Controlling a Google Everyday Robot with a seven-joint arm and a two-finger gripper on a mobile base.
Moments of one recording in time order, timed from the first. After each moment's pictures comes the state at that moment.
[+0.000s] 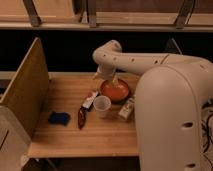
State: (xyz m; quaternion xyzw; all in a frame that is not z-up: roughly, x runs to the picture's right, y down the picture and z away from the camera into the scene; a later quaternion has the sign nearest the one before) arm 0.003 -0.035 0.839 -0.14 0.18 0.82 0.52
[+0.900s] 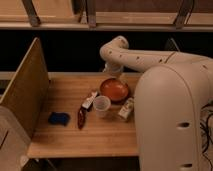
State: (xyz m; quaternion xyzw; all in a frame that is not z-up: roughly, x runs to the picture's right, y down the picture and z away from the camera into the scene) arm 0.055 -0.060 0.844 -0.07 0.19 0.87 0.44
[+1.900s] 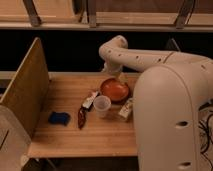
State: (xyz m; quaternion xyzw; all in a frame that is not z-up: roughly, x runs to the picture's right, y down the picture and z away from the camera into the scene) arm 0.035 -0.060 0.840 -0.09 0.20 0.86 0.45
